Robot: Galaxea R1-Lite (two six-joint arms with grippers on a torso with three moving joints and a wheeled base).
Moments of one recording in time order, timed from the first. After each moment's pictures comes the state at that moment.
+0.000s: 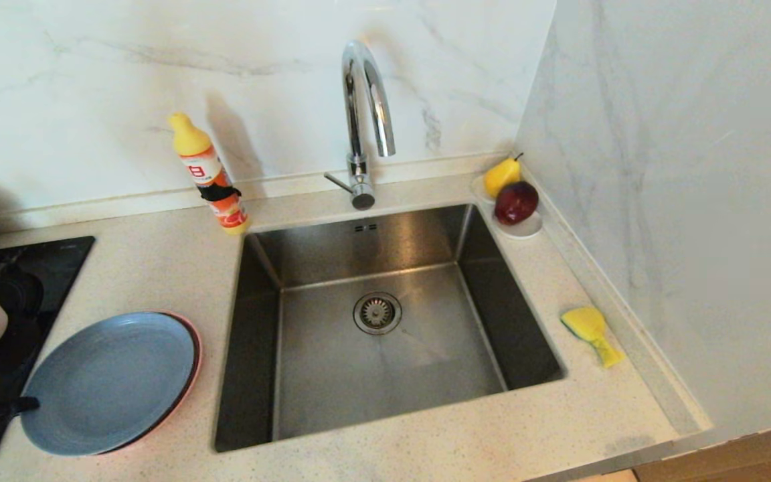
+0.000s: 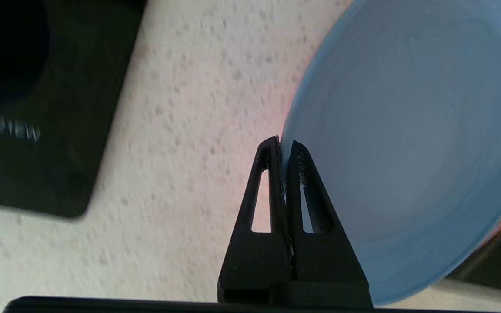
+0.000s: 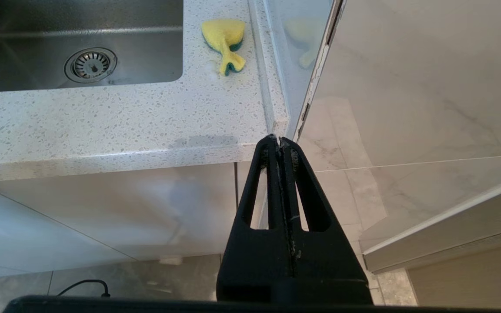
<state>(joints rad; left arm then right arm) 0.79 1.66 -0.74 0.01 -0.53 0.01 0.01 0.00 0.00 0.00 0.01 -0.01</state>
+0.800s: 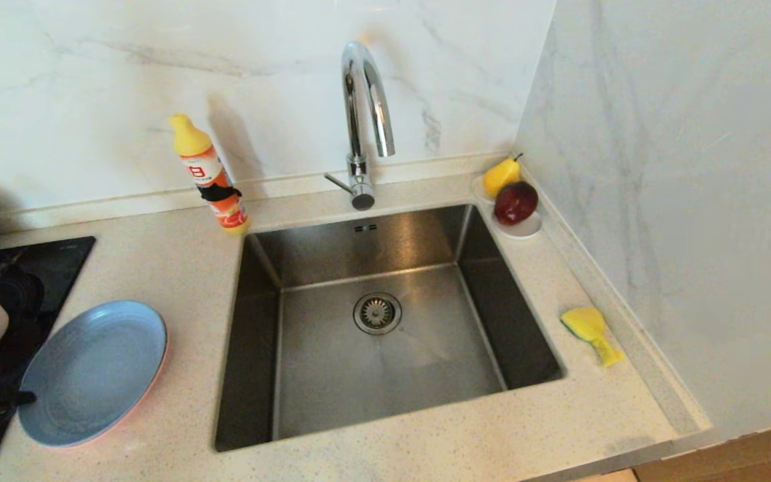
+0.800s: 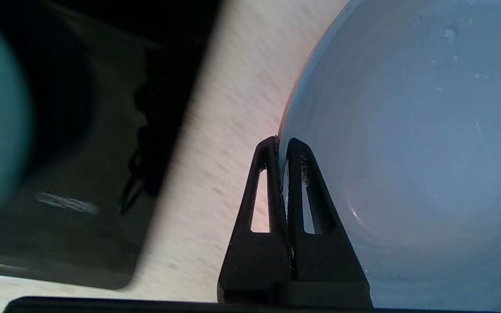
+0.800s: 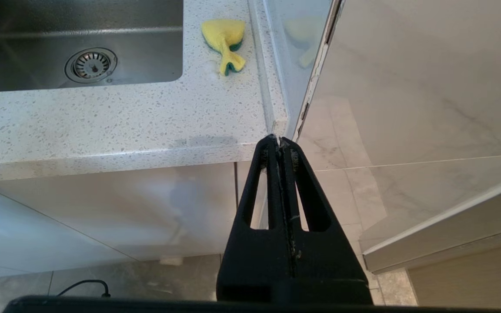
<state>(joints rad) 0.83 1.79 -0.77 -0.13 -0.52 0.06 0.01 0.00 0.00 0.00 0.01 -0.01</state>
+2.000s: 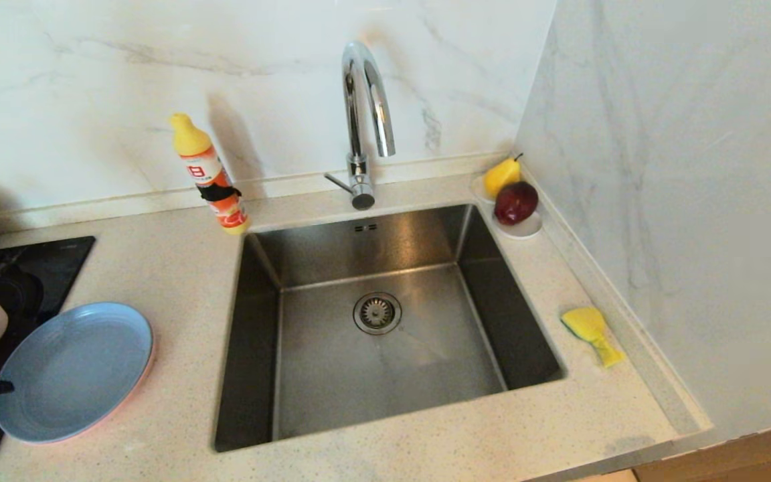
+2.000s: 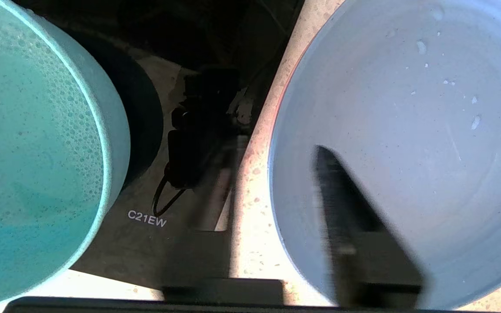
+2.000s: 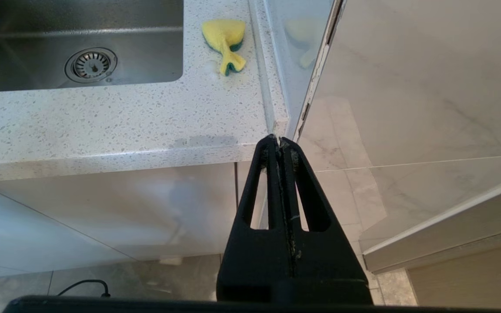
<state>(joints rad) 0.87 1.77 -0.83 -0.11 -0.49 0.09 0.01 0.00 0.00 0.00 0.01 -0.01</state>
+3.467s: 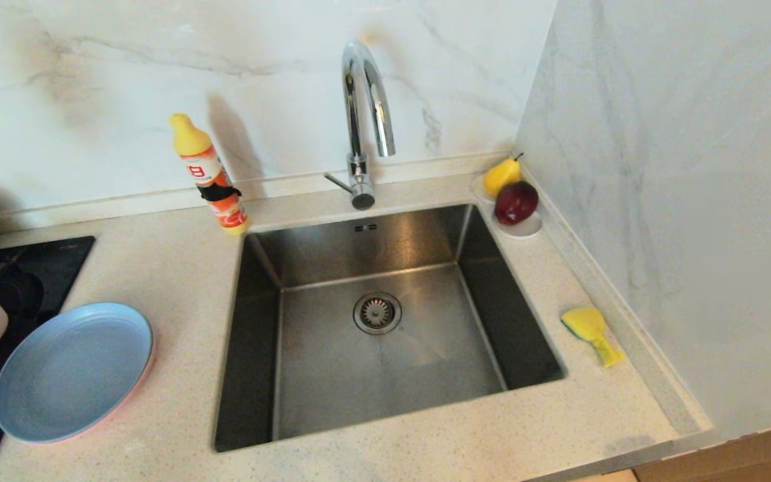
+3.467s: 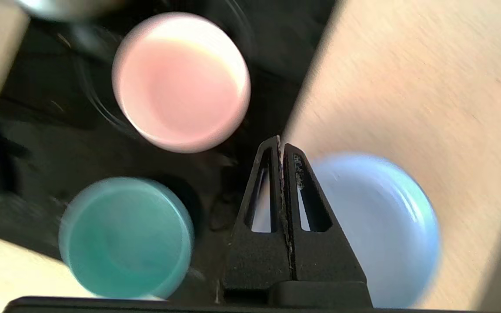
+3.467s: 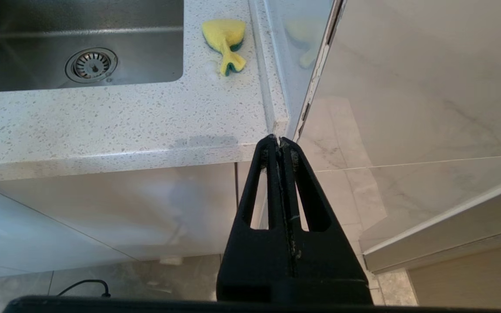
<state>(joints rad) 0.87 1.69 -1.45 0.33 -0.40 0.04 0.01 0.00 0.00 0.00 0.01 -0.01</state>
